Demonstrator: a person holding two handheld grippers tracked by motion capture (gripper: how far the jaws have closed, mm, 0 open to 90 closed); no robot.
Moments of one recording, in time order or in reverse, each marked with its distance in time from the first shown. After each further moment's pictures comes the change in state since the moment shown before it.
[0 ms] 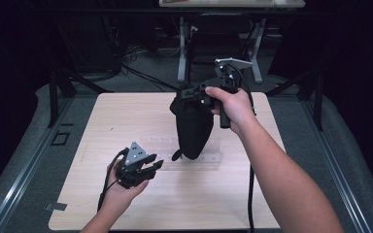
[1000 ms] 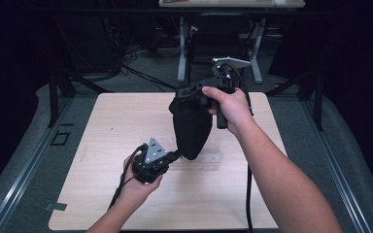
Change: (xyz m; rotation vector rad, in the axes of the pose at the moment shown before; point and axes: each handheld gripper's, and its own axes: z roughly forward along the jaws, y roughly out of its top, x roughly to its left) left arm -0.026 0.025 0.018 -0.005 0.002 0.094; right arm 0.007 -0.002 0.004 -0.012 0.007 -0.020
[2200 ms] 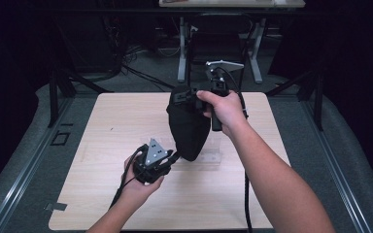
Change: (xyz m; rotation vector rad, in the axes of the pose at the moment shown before) left arm -0.002 -0.001 0.005 -0.024 0.013 0.022; right arm -0.003 -0.003 0.016 0.034 -0.011 -0.010
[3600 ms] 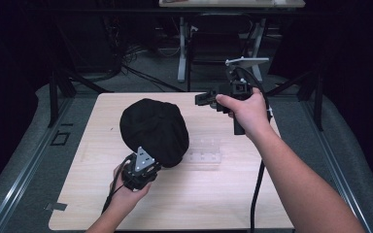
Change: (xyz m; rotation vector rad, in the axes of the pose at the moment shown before) left arm 0.021 -0.052 -0.002 0.086 0.063 -0.054; right arm 0.009 -0.018 -0.052 -0.086 -0.246 -0.166
